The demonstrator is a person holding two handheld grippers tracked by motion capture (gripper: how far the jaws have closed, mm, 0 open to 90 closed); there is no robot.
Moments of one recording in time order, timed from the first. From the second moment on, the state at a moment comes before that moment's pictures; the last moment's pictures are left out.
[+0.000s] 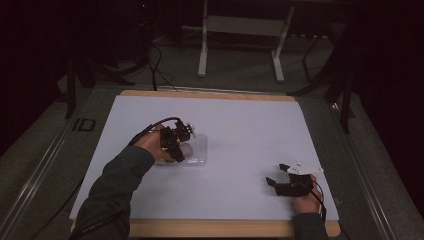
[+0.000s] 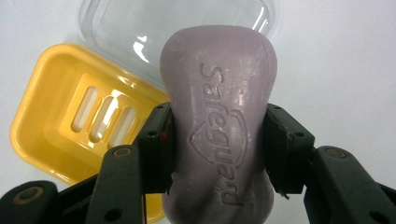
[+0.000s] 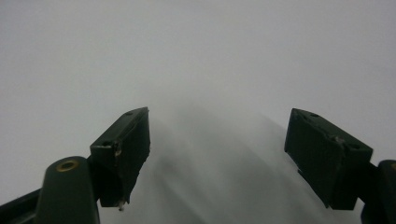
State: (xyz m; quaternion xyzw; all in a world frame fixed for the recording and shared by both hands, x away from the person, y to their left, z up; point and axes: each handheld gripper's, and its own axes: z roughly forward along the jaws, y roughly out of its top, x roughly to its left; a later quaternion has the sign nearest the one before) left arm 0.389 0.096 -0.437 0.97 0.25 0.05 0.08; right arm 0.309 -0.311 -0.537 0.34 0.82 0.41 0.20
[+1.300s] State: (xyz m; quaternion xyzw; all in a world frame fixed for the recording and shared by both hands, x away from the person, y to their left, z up) left arm 0.414 0.118 -0.441 0.95 0.30 0.04 0.08; right arm 0.309 -0.311 -0.537 0.34 0.82 0.41 0.20
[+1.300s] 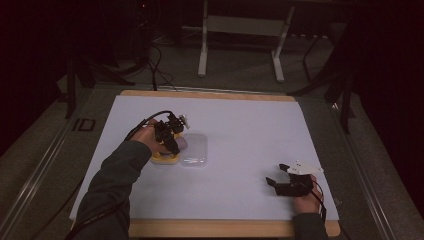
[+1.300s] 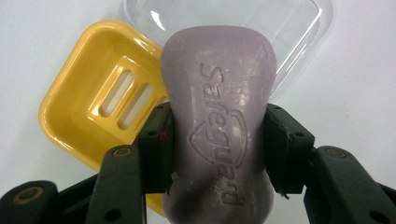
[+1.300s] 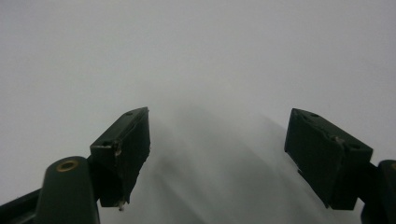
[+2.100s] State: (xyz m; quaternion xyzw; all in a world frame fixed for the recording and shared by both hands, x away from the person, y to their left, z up) left arm 0.426 0.127 -0.439 0.94 0.33 0.05 0.09; right arm 0.309 -0.311 -0.537 0.34 0.82 0.41 0.20
